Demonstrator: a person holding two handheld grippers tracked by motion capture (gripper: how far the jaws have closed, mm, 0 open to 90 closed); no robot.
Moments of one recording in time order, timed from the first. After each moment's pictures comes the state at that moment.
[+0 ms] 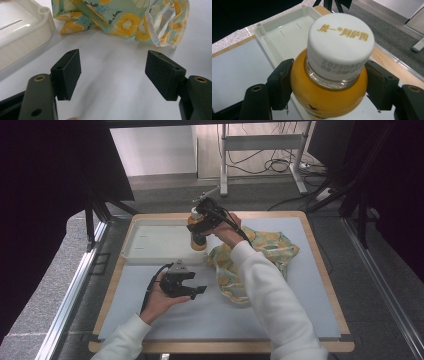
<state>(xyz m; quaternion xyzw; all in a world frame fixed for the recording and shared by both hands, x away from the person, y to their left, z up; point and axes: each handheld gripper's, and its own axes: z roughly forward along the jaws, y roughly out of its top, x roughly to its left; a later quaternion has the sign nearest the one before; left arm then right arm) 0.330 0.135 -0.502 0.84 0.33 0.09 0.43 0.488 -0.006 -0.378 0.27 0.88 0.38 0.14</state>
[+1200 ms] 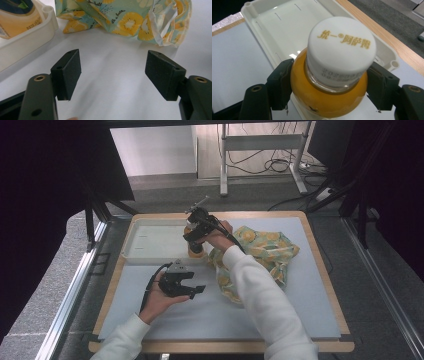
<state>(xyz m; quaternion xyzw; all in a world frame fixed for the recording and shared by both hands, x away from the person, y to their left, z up) 0.331 0.139 -0.502 0.84 0.33 0.09 0.42 0.496 0.018 -0.418 0.27 0.90 0.33 0.13</state>
